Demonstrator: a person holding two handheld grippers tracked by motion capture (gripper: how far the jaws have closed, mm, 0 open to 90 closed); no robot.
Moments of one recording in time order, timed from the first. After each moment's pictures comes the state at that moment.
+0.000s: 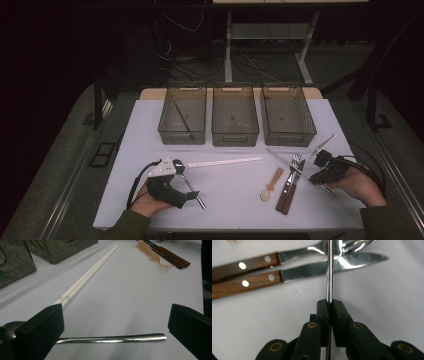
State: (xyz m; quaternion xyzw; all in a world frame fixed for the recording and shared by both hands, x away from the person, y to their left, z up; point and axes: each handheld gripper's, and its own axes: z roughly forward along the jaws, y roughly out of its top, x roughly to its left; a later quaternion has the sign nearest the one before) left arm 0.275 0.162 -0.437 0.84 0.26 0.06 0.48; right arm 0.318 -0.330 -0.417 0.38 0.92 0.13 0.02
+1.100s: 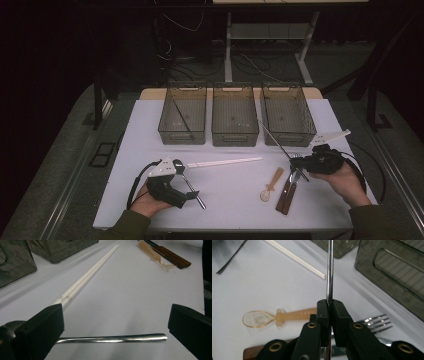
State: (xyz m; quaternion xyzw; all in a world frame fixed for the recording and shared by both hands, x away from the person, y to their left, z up) left arm 0.275 0.162 -0.437 0.84 0.26 0.06 0.48; right arm 0.318 -0.313 -0.399 0.36 0.85 0.37 0.06
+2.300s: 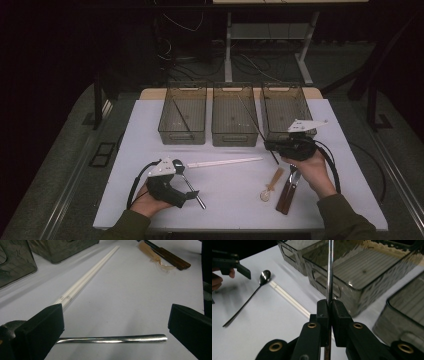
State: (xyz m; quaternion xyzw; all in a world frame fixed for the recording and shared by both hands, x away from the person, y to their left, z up) left arm 0.276 0.163 -0.438 0.83 0.27 0.06 0.48; right arm 0.345 -0.250 -0.386 0.34 0.81 0.47 0.09
